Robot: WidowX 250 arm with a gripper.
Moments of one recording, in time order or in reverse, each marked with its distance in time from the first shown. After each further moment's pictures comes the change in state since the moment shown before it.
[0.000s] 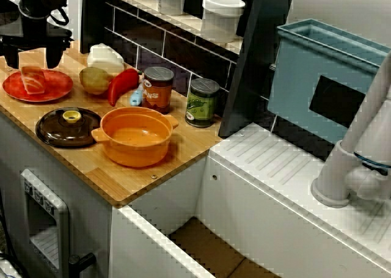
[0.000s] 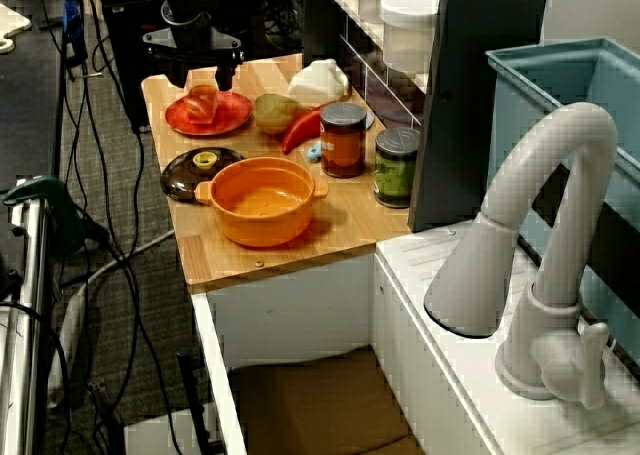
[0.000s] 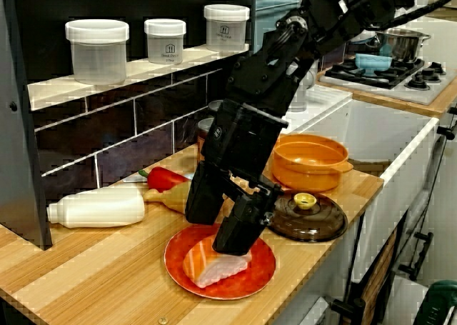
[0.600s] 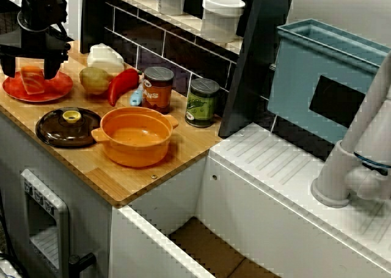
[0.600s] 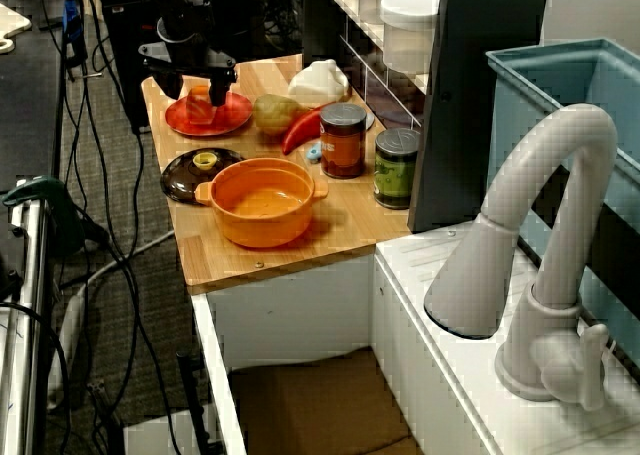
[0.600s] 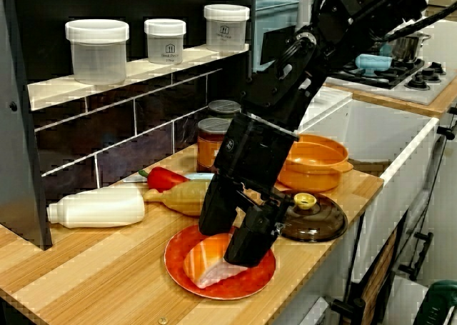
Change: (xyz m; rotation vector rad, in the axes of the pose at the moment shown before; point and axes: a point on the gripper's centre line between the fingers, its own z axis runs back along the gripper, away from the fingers) arm -0.014 0.005 -0.006 0.028 -0.017 -0.080
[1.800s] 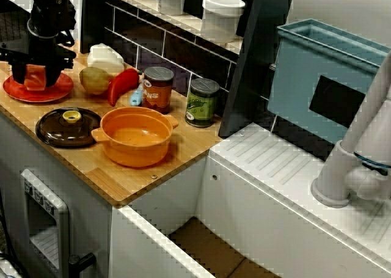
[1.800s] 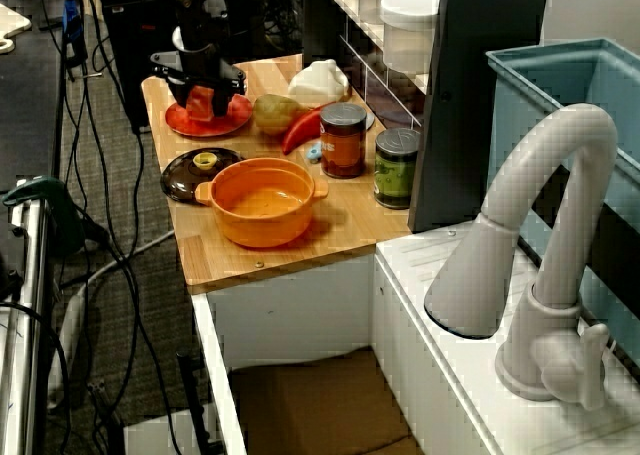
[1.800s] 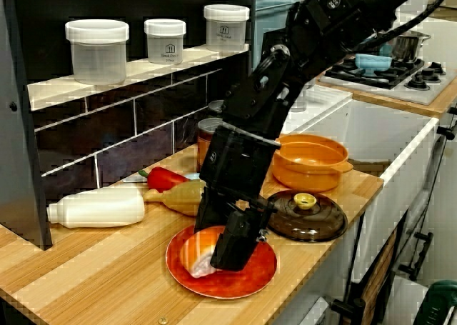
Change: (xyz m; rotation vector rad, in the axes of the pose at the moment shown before) arm -0.001 -0.008 -0.013 0.043 0.061 -0.022
